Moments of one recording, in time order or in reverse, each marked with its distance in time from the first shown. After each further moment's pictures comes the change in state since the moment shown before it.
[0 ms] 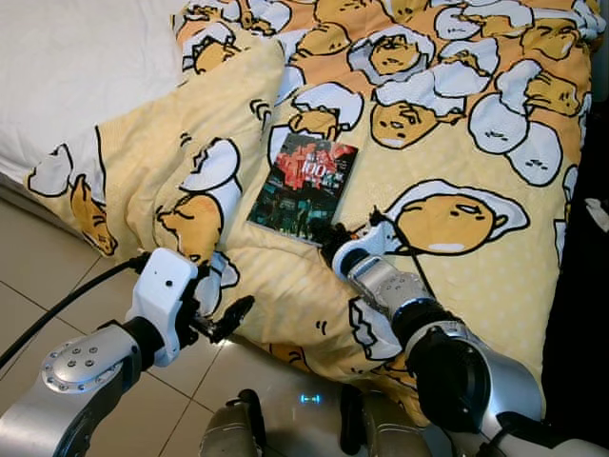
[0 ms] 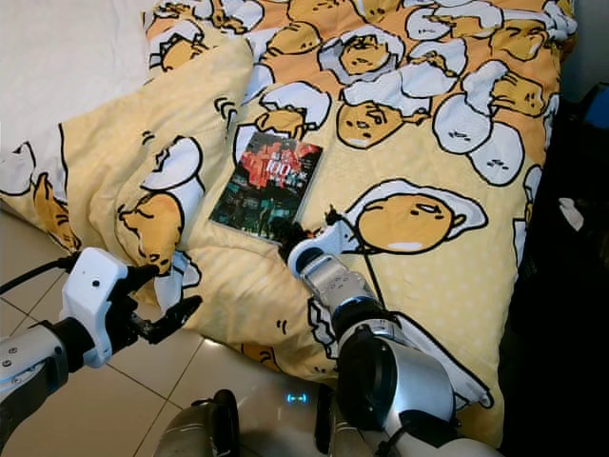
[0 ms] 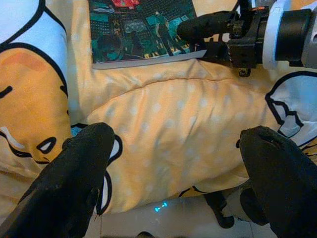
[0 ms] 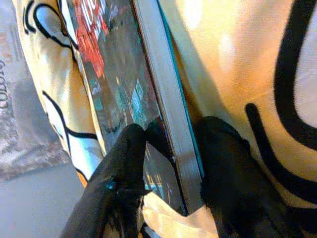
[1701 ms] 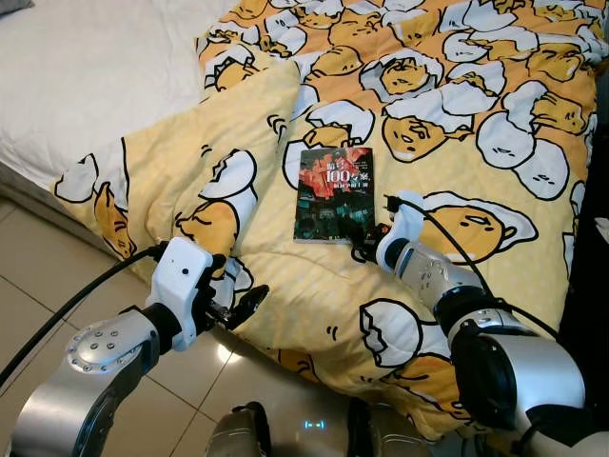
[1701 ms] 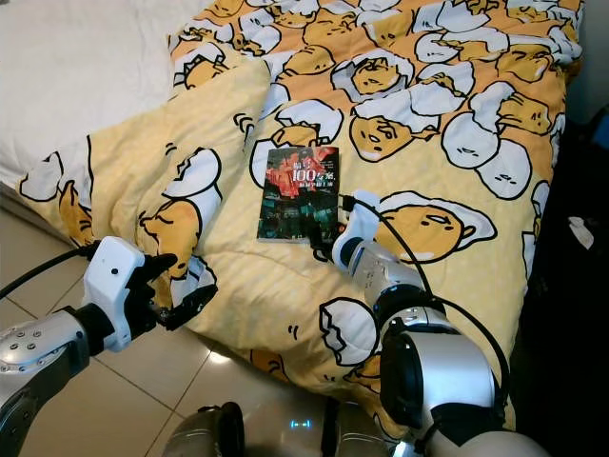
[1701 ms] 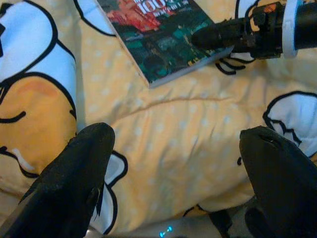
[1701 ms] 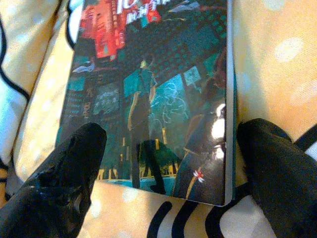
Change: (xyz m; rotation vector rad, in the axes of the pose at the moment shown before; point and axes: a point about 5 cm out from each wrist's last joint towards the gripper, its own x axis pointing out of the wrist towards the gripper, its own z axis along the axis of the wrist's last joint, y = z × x) left arm 0.017 -0.001 0.005 0.012 -0.037 -0.043; right arm -0.019 -0.019 0.058 -0.710 0.023 -0.151
